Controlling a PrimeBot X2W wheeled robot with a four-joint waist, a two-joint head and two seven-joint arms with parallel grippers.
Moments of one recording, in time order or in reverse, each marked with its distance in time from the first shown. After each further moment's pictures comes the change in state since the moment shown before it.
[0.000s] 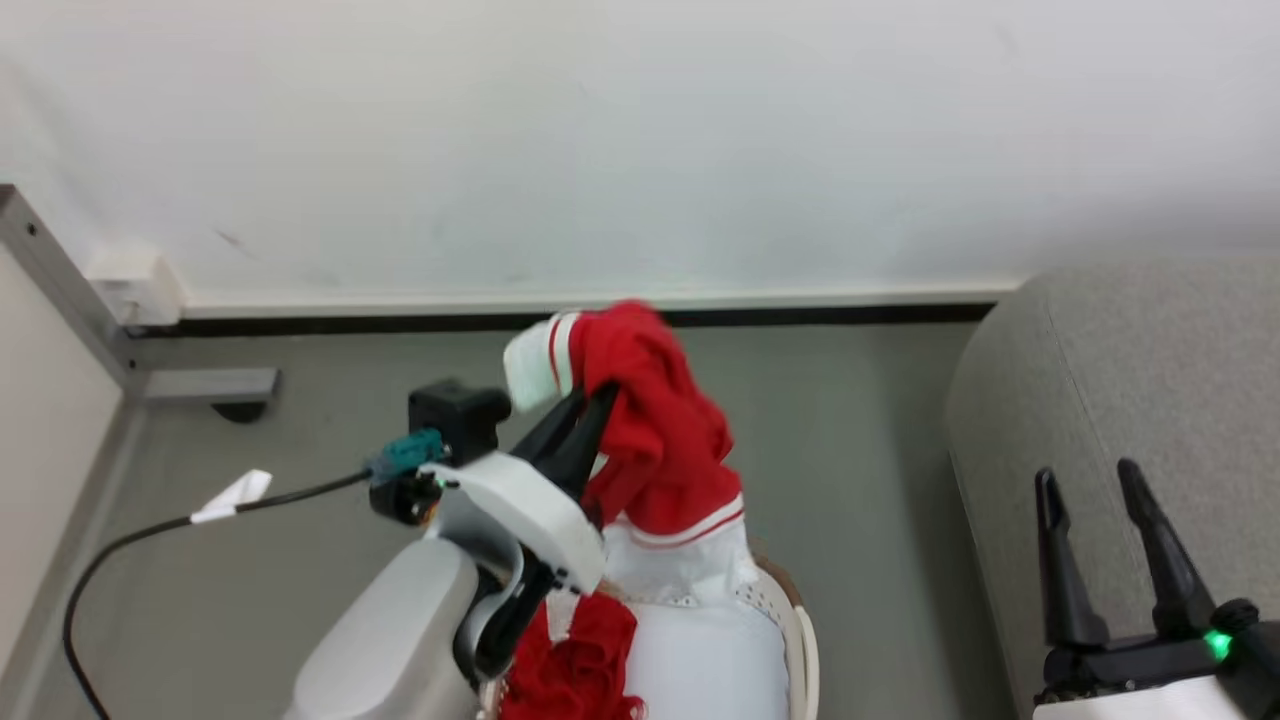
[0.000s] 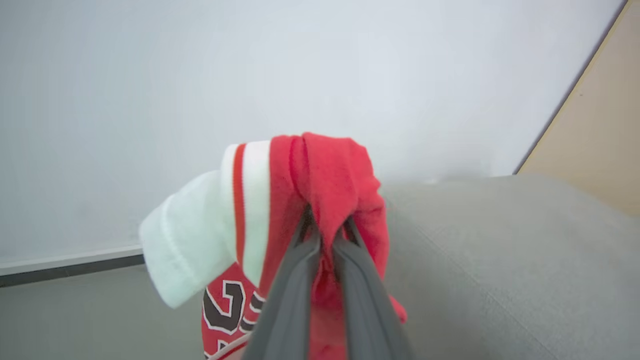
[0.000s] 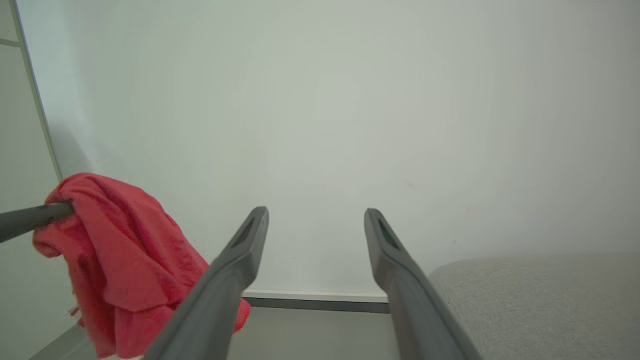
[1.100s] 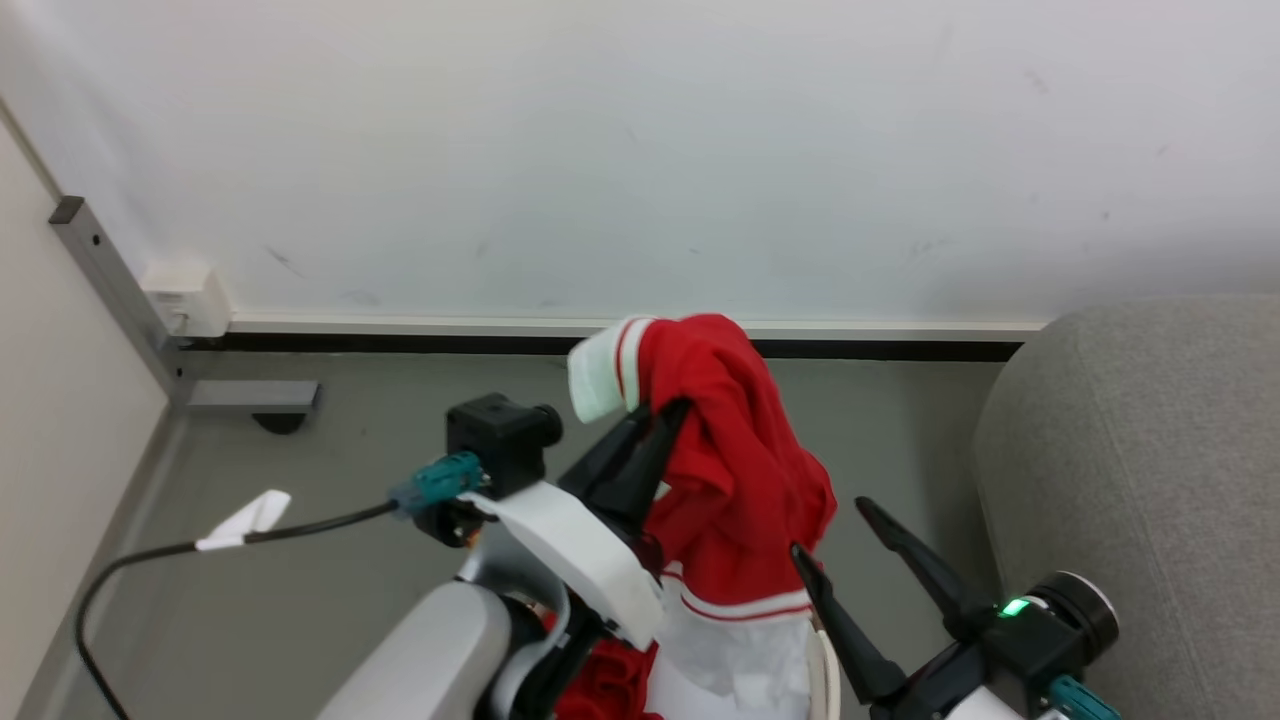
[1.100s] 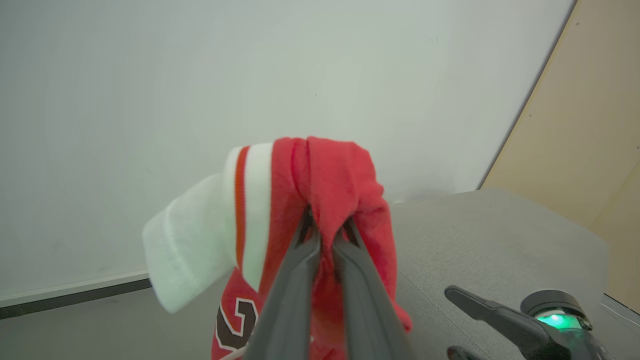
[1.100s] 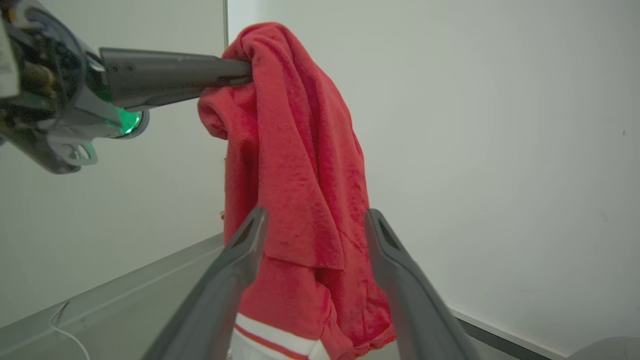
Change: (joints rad) left arm 0.104 0.040 -0.030 -0.412 -0.025 0.129 0.155; right arm -0.127 -0.111 0.441 0.074 0.021 0.000 0.009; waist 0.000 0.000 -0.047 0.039
